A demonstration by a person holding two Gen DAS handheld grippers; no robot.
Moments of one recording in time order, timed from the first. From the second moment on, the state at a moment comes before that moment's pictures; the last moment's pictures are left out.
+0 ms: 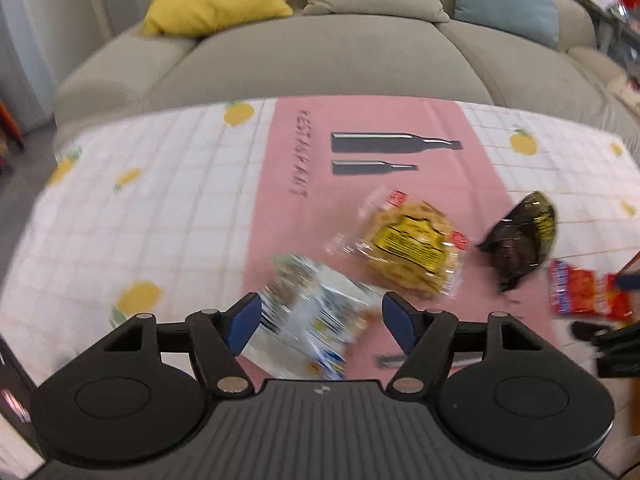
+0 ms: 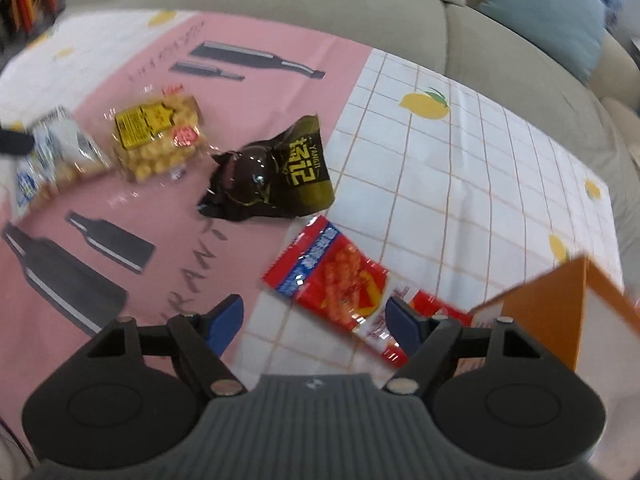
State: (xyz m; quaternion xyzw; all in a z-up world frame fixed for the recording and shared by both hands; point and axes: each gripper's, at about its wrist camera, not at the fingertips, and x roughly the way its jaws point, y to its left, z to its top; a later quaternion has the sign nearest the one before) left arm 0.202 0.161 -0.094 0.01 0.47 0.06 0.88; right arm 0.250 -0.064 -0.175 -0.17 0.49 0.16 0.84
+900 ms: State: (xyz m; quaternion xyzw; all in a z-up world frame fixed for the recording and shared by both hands) left arm 0.211 0.155 -0.152 -0.01 0.59 -0.03 0.81; right arm 0.308 -0.067 -0.187 -0.19 0.63 0.23 0.72
